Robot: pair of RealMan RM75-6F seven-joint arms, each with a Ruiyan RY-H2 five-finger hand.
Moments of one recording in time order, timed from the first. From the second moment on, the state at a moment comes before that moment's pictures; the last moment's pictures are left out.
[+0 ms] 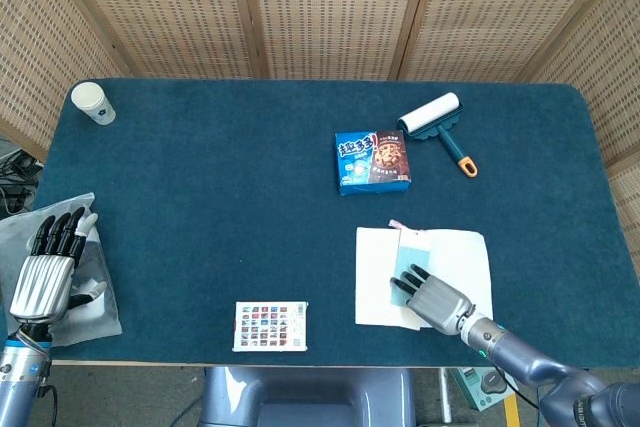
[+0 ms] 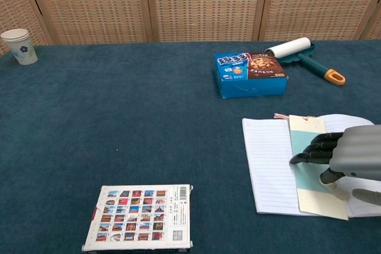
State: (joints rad) left arm -0.16 -1.30 -0.05 -1.51 1.50 1.47 0.18; right arm 0.73 -1.20 -0.15 -1.69 -1.44 0.71 -0.54
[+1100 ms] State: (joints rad) left arm -0.16 -1.29 -0.05 -1.51 1.51 1.48 0.17; right arm 0.74 -1.21 -0.15 -1.70 -1.47 0.70 -0.59
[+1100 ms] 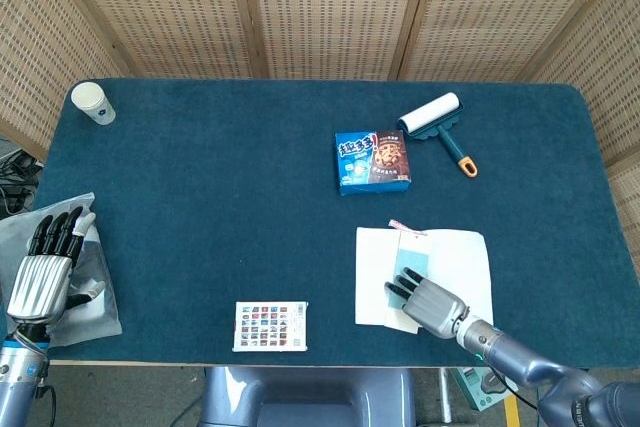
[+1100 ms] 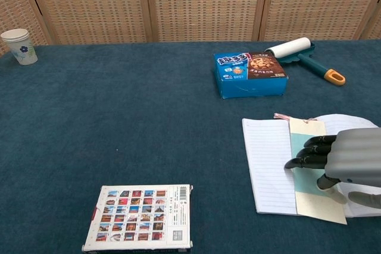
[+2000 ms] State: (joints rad) left arm -0.16 -1.29 -0.05 -1.51 1.50 1.47 0.17; right arm 0.74 -1.21 -0.15 -1.69 -1.48 0.69 -0.62
